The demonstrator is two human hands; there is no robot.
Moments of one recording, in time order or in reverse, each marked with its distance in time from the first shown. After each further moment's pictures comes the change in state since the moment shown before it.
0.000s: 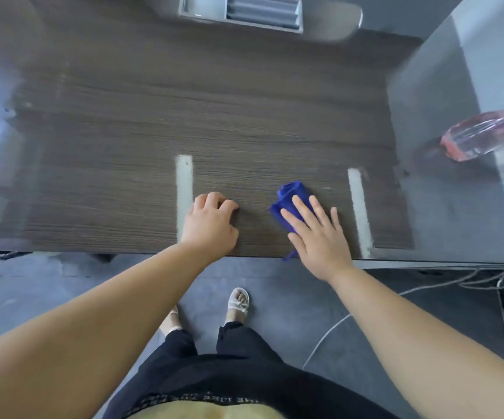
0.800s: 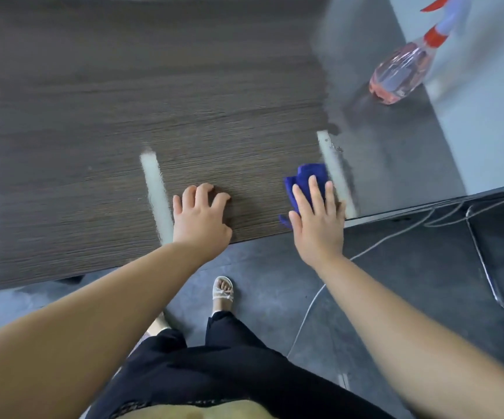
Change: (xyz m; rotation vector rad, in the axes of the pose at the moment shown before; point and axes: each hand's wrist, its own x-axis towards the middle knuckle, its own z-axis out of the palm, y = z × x) left_hand 0.016 0.094 0.048 0.207 -0.034 0.172; right_hand -0.062 0.063 0.010 0.125 0.068 0.503
